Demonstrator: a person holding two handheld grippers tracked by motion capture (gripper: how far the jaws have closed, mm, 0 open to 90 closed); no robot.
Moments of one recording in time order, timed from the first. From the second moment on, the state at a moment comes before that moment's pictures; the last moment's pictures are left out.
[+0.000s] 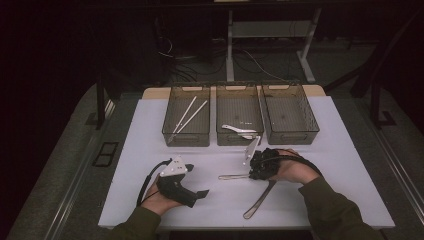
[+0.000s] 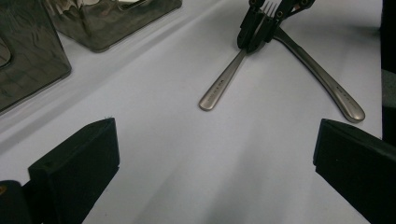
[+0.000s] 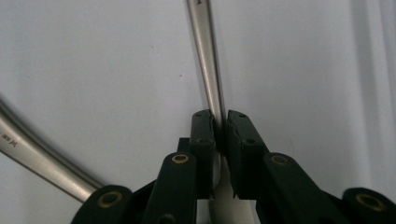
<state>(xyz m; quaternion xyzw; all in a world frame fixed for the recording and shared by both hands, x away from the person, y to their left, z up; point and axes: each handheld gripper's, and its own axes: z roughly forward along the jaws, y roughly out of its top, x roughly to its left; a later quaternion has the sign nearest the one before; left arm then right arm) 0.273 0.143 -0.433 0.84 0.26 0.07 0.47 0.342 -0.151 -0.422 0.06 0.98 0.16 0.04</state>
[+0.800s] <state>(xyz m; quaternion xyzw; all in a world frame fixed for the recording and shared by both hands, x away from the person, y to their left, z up) 0.273 0.143 -0.433 0.84 0.26 0.07 0.47 0.346 -0.164 -0.415 0.11 0.97 0.19 0.02</state>
